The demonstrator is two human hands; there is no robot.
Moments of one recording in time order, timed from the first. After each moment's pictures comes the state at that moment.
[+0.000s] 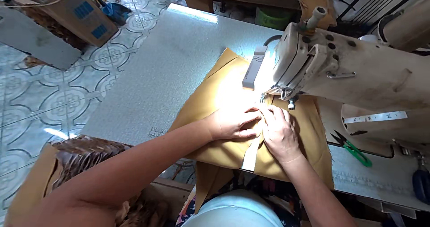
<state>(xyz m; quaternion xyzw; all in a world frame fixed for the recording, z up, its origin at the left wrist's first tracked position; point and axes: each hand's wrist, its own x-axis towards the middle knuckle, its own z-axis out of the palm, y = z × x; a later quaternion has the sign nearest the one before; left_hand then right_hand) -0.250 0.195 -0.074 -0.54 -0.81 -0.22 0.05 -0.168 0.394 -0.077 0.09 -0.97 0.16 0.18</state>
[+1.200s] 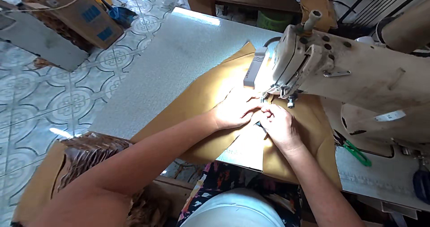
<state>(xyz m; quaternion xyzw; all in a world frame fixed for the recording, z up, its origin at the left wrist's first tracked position) -0.265 0.202 -0.073 -0.48 -0.84 -0.24 0.06 -0.185 0.392 -0.057 0.04 -0.95 0.28 0.12</state>
